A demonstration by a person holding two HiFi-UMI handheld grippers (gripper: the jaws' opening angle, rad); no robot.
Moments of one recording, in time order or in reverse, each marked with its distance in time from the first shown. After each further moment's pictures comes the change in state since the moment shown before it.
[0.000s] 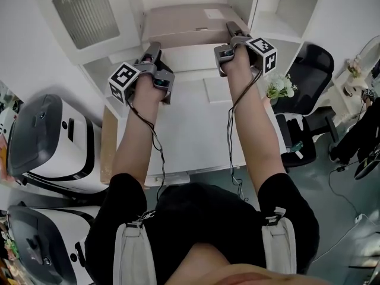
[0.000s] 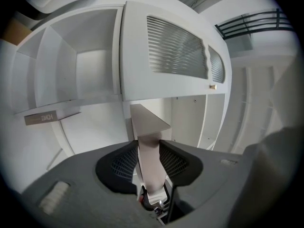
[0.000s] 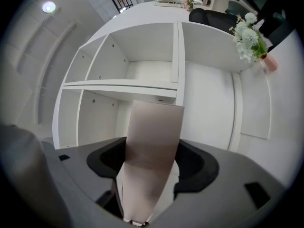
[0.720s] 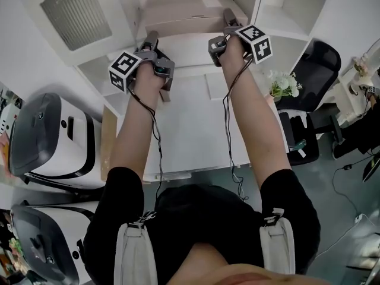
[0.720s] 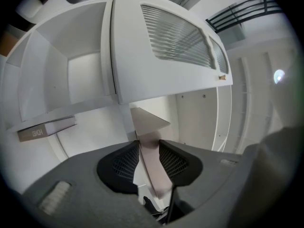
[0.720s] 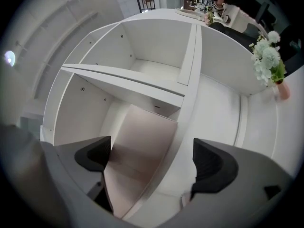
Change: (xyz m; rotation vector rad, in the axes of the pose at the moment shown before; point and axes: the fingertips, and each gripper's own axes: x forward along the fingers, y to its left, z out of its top) left arm 0.051 0.018 0.015 0.108 -0.055 0.040; right arm 0.054 -0.021 0.027 -0.229 -0.089 -0.071
